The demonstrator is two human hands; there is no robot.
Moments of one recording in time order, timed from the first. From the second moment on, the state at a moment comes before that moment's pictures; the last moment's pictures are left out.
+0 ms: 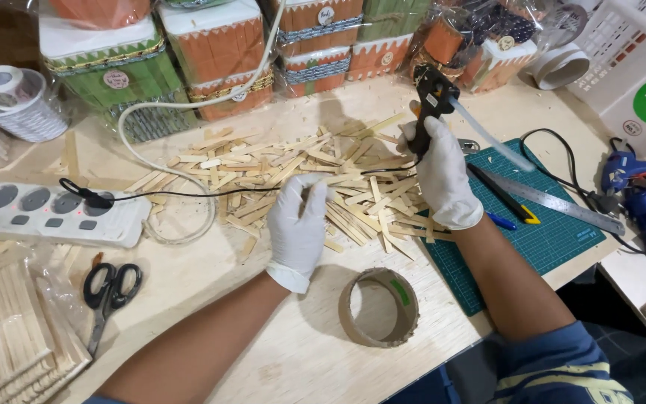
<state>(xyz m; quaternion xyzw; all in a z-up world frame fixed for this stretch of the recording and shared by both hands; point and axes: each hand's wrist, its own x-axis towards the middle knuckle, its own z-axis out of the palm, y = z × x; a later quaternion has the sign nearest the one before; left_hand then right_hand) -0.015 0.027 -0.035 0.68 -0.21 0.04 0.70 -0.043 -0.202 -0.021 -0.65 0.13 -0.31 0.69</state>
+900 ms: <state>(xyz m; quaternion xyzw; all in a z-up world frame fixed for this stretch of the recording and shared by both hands) 0.004 0.021 -0.026 0.61 0.03 -0.05 0.79 -0.068 -0.158 -0.007 -0.73 0.11 -0.08 0.66</state>
